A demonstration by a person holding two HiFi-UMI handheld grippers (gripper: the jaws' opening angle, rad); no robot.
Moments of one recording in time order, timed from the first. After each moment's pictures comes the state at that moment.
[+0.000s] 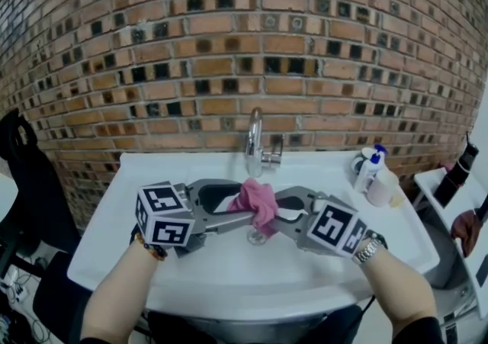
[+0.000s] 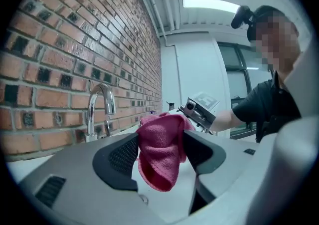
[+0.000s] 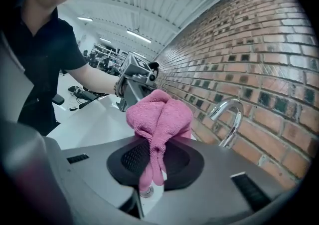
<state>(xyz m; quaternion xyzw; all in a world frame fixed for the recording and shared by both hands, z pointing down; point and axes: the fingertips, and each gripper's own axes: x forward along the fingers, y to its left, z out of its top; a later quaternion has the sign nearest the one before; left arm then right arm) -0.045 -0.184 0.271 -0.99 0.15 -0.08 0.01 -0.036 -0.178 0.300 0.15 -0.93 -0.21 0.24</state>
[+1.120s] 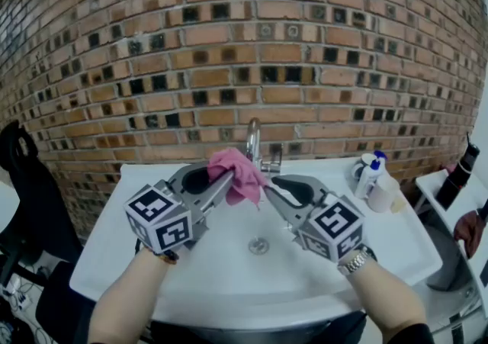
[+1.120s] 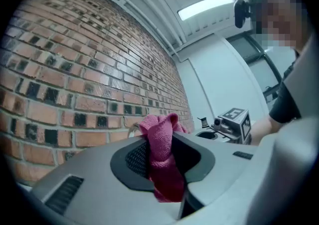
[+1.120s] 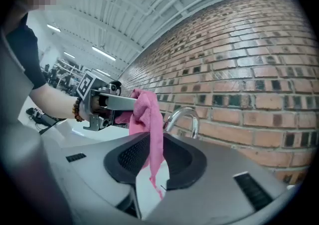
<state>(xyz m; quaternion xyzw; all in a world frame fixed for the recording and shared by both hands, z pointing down) -0.082 -0.232 0.200 -0.94 0.33 0.03 0.11 -0.012 -0.230 0.243 0.33 -0.93 -0.15 0.06</state>
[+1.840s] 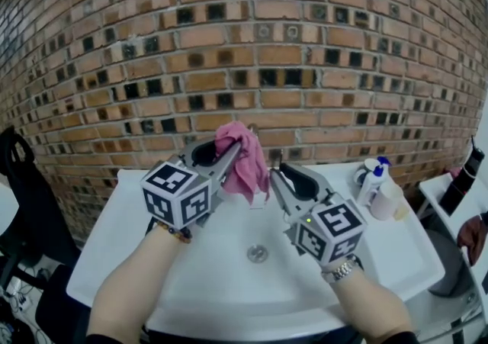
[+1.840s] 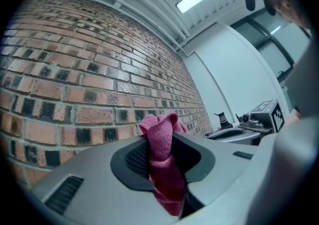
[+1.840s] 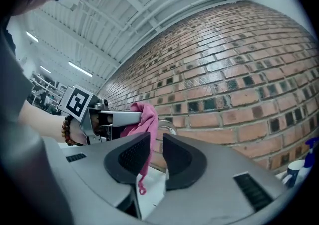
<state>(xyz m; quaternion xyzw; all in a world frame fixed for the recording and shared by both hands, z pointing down) -0.068 -0.302 0.161 -0.90 0.40 0.02 0.14 0.009 -0.262 0.205 0.41 -0.90 -0.09 -0.06</state>
